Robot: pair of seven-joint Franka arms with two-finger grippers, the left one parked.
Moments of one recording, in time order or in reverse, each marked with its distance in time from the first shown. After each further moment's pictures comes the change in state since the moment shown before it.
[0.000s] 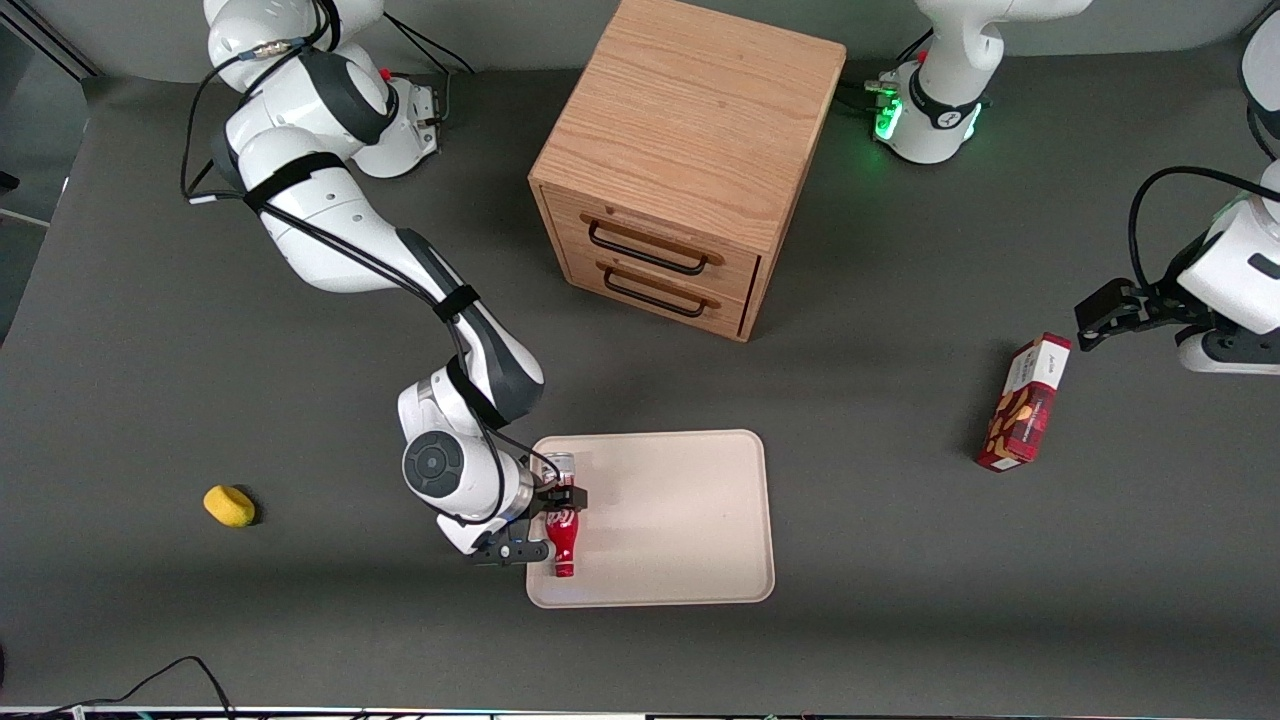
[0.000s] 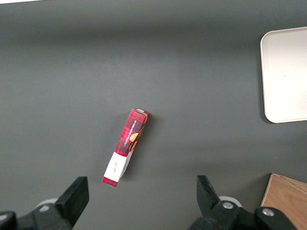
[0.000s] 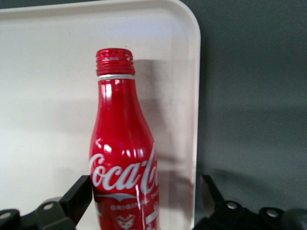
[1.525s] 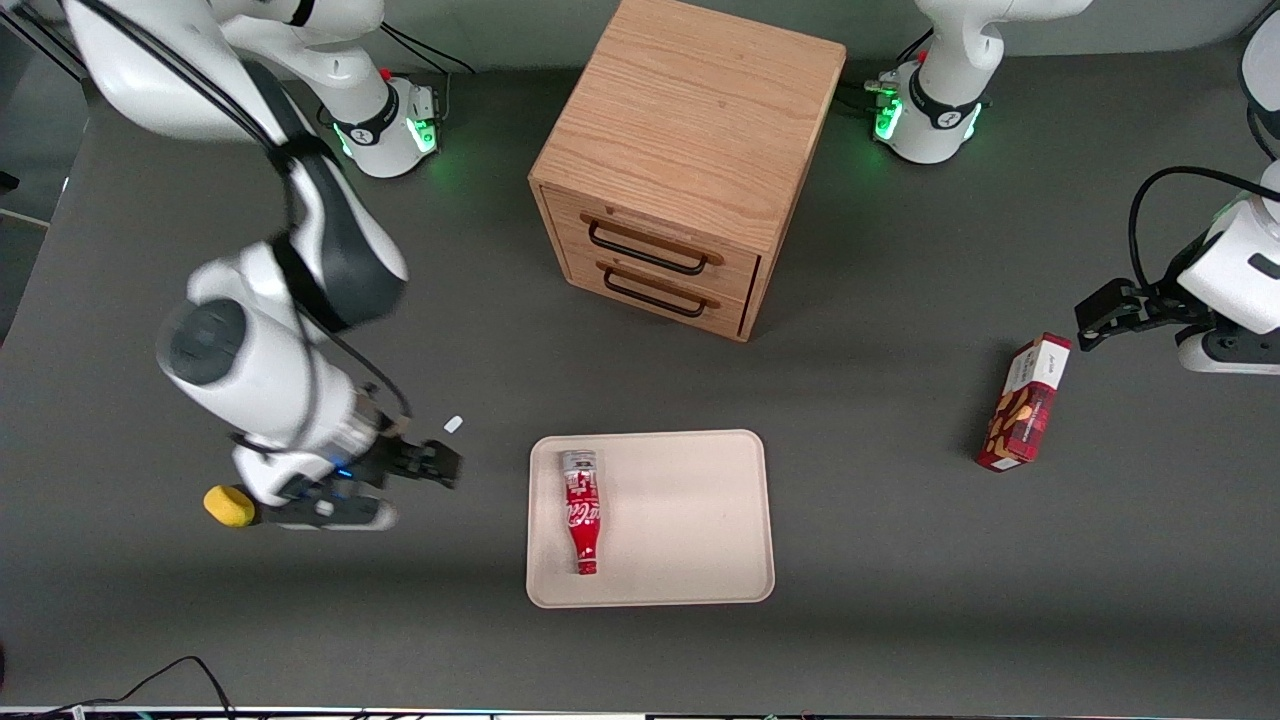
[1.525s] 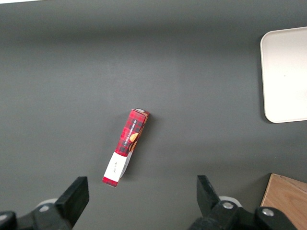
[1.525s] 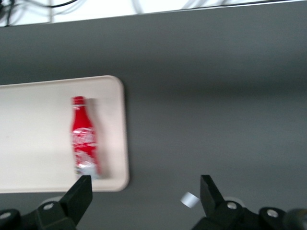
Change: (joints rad) arm -0.209 -0.675 -0.005 -0.443 0.002 -0.146 -0.012
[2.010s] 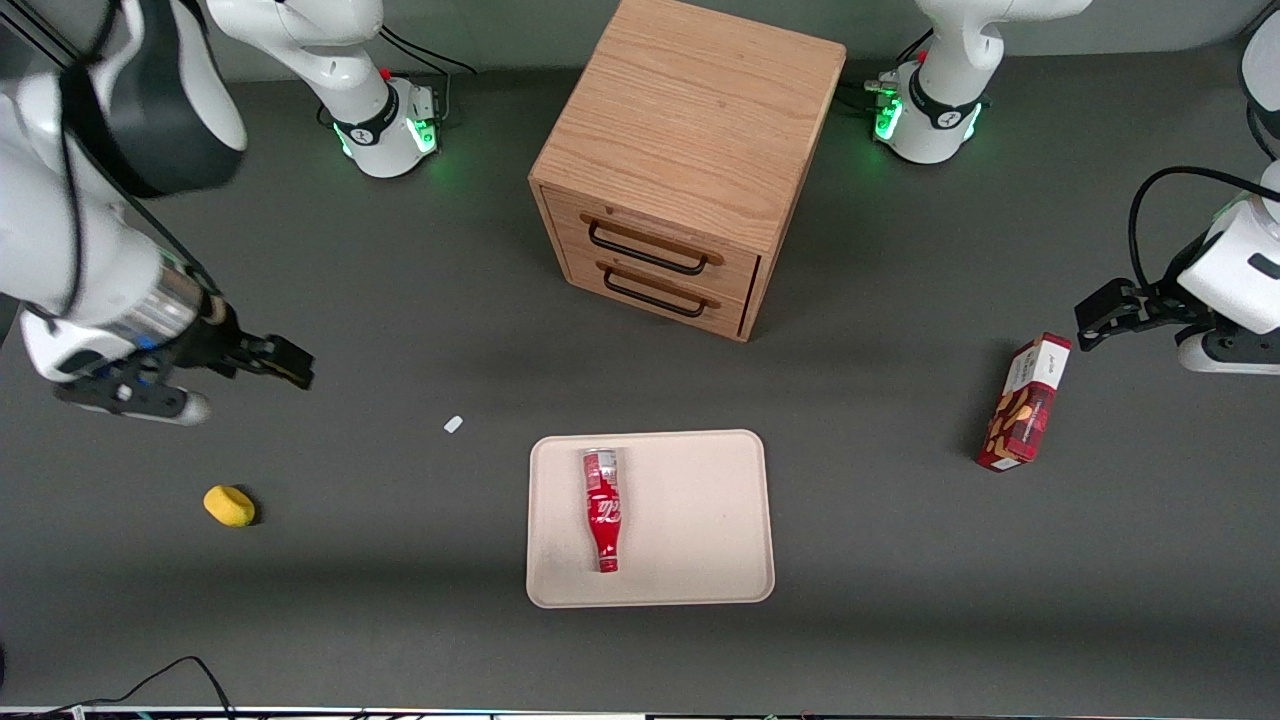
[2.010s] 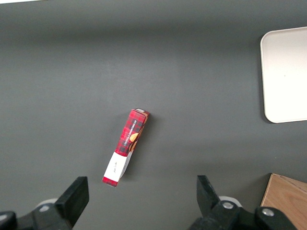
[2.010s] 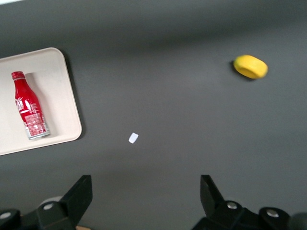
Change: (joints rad) arm -0.138 -0.310 -0.011 -0.138 0.081 -0.281 -0.026
